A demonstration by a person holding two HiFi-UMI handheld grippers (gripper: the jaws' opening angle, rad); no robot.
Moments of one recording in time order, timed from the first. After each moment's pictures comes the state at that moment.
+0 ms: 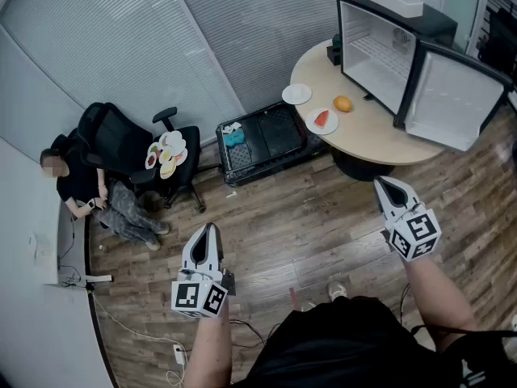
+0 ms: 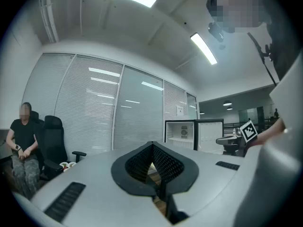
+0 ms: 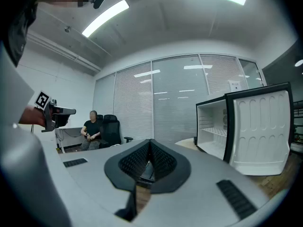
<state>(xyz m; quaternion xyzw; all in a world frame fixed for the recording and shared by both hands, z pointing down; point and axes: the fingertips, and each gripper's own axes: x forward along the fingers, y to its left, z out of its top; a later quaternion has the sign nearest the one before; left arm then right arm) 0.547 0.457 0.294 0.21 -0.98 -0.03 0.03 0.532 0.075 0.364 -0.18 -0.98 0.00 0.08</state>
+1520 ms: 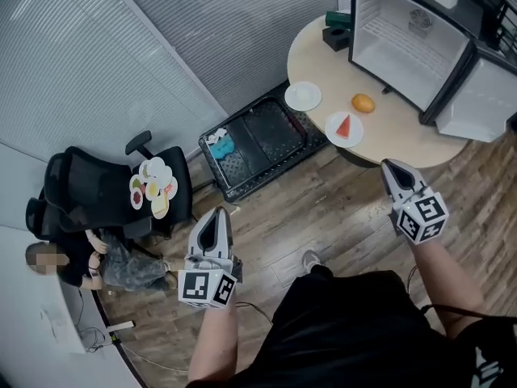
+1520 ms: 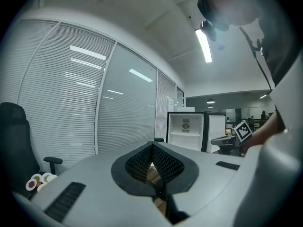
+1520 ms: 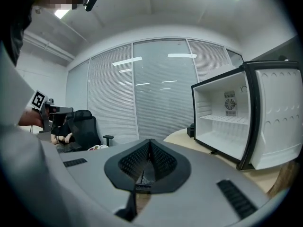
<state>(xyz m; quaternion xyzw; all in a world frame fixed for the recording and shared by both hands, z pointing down) 0.230 0.495 0.342 0.34 -0.94 -0.01 0.07 0.295 0.131 0.428 -0.07 -0.99 0.04 0.13</state>
